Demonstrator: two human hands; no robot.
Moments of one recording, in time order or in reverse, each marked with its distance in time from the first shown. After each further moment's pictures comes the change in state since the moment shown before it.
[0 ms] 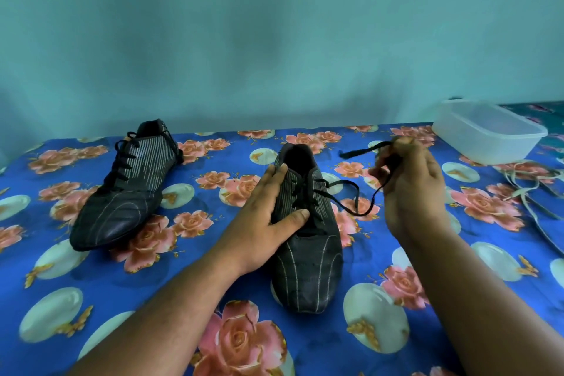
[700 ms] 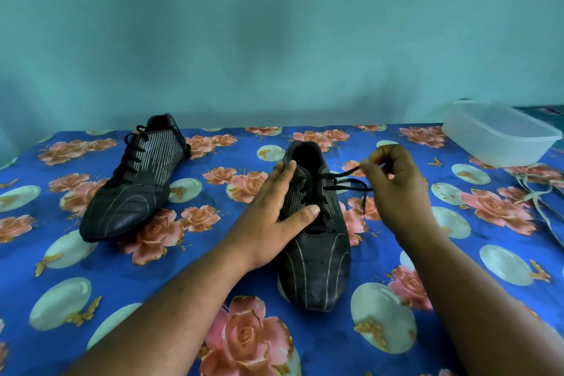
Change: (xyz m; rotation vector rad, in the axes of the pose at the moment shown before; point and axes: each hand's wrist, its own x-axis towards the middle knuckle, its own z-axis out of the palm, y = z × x) left_hand -0.003 0.002 -0.001 -0.044 -0.020 -0.006; right_hand -0.003 0.022 -0.003 -0.688 -0.147 -0.092
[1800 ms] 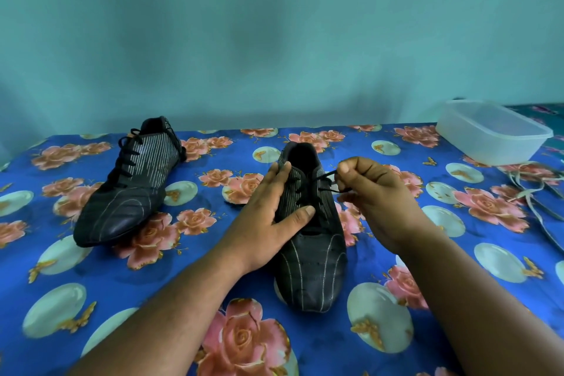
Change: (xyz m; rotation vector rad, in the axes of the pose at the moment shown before) left_hand 0.000 0.002 0.000 0.012 0.017 -0.003; right_hand -0.011 -0.013 0.002 0.454 -0.408 0.132
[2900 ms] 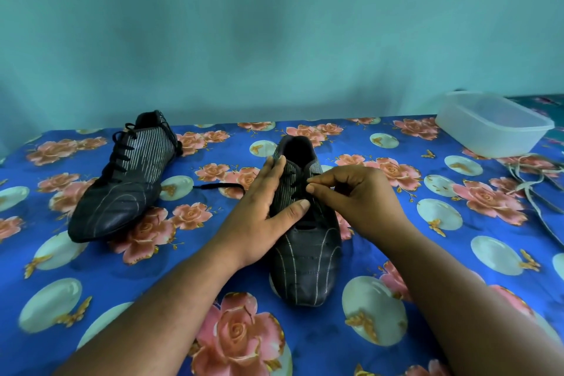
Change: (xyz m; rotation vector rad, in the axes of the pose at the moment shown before) left_hand -0.001 0.000 0.001 -0.037 0.015 0.006; right_hand 0.002 0.020 0.004 -0.503 0.008 -0.255
